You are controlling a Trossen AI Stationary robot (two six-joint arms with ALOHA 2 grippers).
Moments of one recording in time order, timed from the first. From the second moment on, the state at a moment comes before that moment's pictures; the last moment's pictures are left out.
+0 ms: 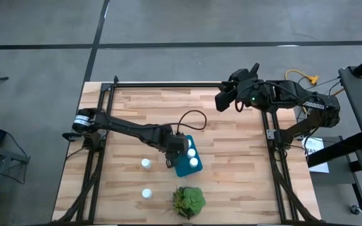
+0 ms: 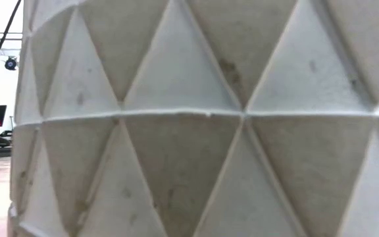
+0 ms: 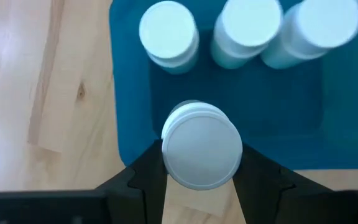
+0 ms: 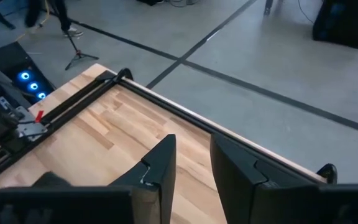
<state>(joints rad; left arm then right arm) -0.16 1.81 1.48 -0.92 -0.17 -0.40 0.01 1.37 1.75 -1.04 0.71 0.65</state>
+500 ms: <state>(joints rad) -0.11 1.83 1.45 -0.86 -0.13 -0.38 0.02 1.37 1.75 -1.03 0.70 0.65</state>
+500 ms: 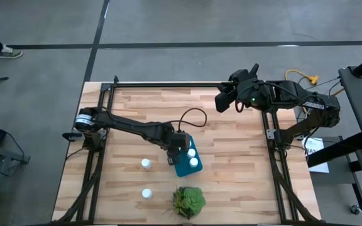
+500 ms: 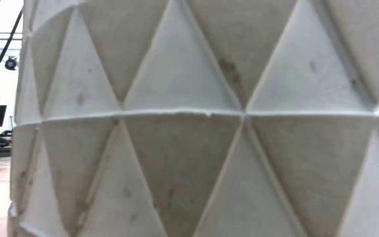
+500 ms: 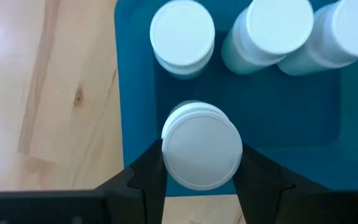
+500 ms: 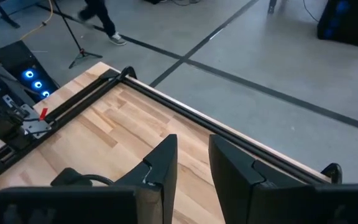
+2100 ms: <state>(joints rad) -0.12 1.59 1.42 -0.86 -0.13 -0.38 0.02 1.37 1.75 -1.03 0.71 0.65</state>
